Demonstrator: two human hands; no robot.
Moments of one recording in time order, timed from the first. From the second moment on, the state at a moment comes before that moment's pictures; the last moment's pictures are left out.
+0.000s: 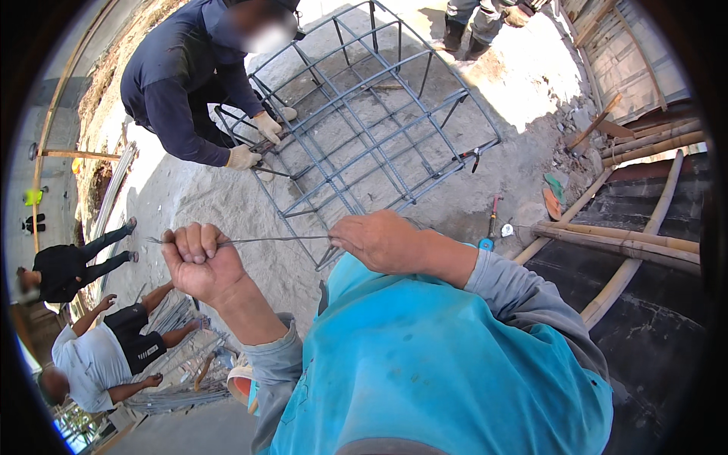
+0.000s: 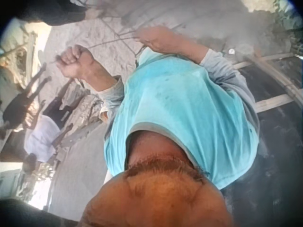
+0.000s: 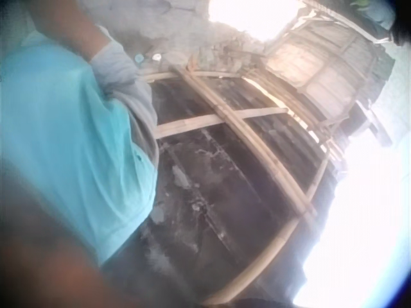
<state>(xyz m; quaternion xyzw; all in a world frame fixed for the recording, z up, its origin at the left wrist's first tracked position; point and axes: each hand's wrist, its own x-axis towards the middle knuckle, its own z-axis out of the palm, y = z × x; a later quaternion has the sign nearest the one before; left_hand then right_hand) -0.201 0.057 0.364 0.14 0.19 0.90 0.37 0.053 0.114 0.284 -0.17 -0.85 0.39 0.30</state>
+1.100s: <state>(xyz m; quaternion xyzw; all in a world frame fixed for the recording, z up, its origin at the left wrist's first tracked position) -0.358 0.015 0.295 -0.24 0.37 0.89 0.07 0.058 0.151 0.363 -0.07 -0.89 0.45 0.05</state>
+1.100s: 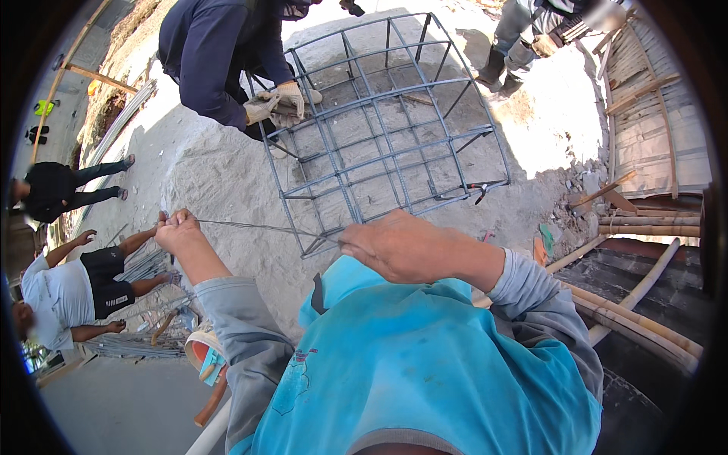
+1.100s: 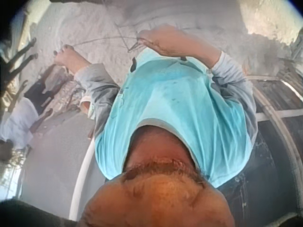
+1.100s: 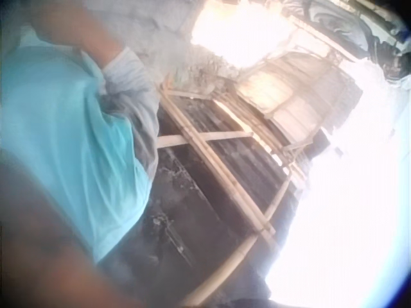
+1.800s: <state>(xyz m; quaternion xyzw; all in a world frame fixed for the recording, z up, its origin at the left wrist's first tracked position) -0.214 0.065 0.340 -0.22 0.43 0.87 -0.10 0.095 0.198 0.283 -0.08 -0.95 0.30 0.02</state>
